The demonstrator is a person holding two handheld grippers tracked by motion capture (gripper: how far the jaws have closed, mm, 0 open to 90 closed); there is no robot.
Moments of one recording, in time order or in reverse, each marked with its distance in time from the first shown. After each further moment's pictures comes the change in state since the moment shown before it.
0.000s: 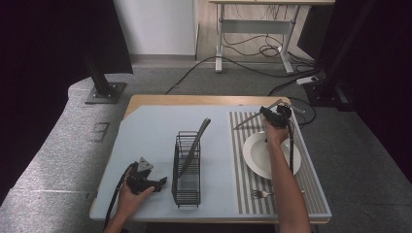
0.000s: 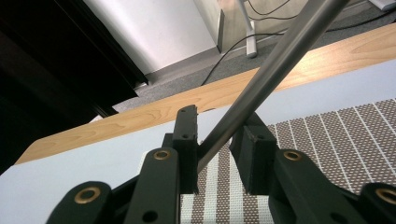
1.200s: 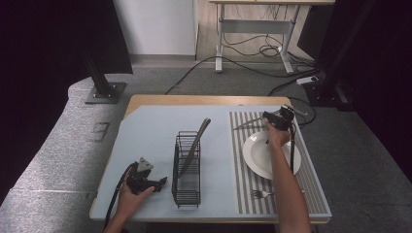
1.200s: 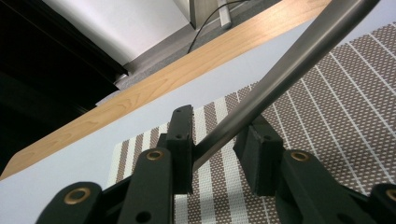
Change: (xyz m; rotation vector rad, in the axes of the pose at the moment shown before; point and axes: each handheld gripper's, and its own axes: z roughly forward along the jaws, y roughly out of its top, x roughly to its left) left arm 0.000 0.000 0.000 0.001 0.000 0.000; right arm -0.019 -0.005 0.005 0.096 -0.103 0.154
